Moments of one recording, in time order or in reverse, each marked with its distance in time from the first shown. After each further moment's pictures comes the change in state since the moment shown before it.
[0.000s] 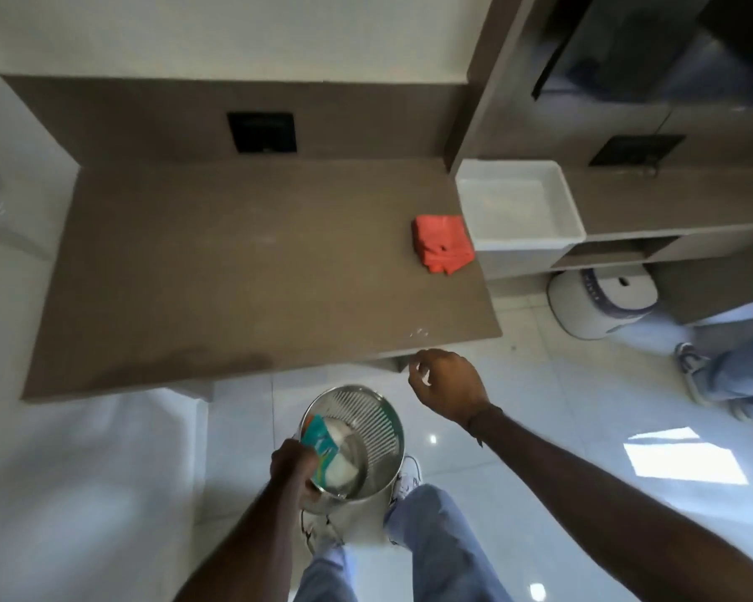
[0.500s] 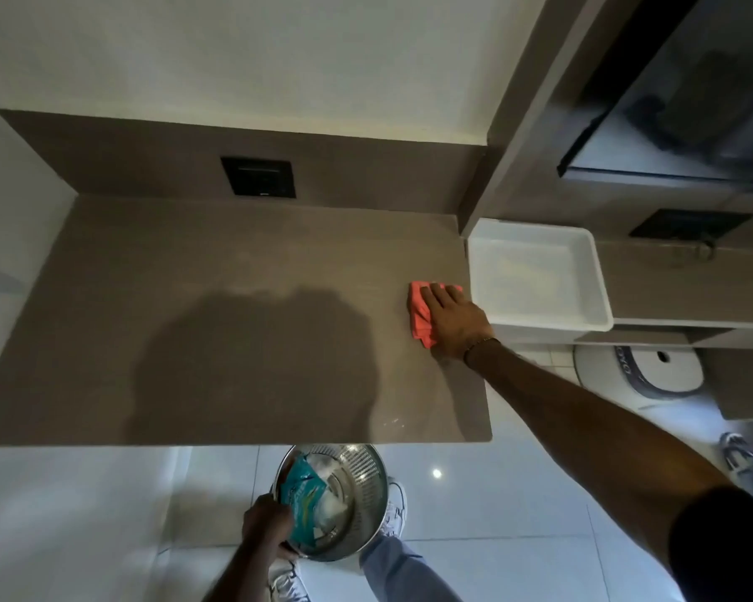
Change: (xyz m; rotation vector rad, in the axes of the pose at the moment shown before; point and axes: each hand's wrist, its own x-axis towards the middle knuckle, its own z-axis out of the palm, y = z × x) left_hand 0.025 0.061 0.034 -0.158 0.042 -0.207; right_hand 0.247 0.078 -0.073 -0.579 -0.297 -0.197
